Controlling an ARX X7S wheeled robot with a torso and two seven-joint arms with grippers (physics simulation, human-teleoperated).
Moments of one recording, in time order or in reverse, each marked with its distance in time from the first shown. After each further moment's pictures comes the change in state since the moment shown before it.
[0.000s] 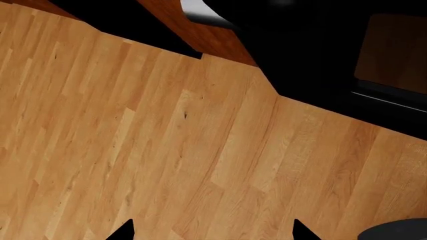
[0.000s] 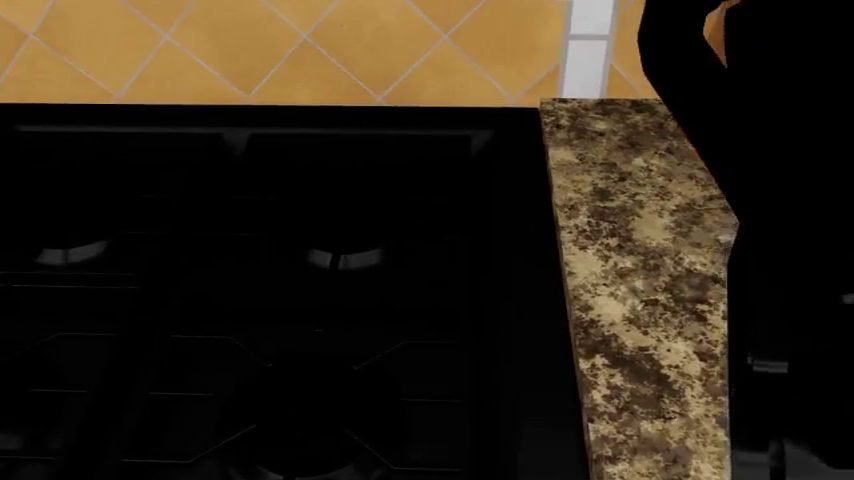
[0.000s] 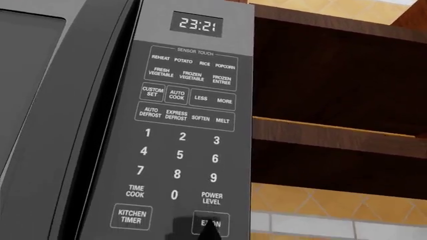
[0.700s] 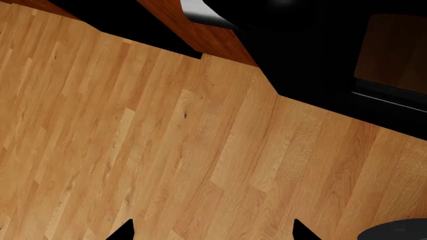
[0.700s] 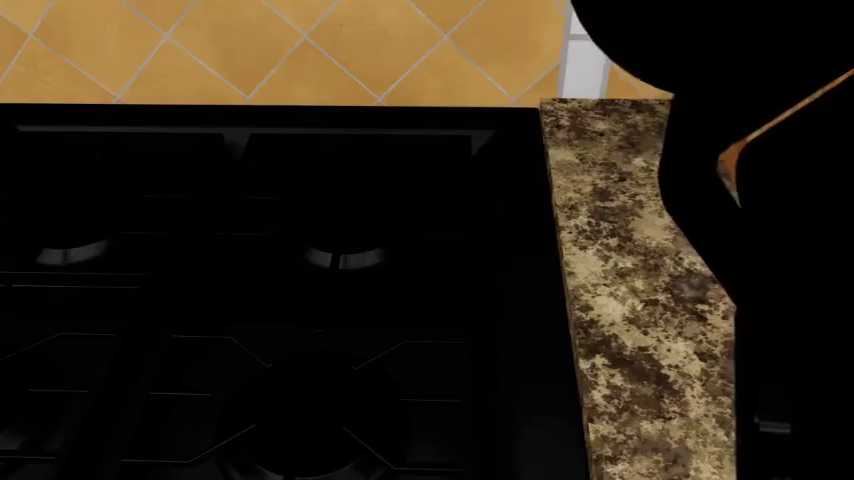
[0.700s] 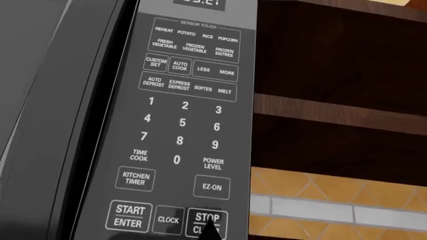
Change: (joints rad) left arm 0.000 0.000 0.000 0.000 0.000 0.000 0.000; right arm -0.095 0.033 0.022 -0.114 0.056 0.043 0.035
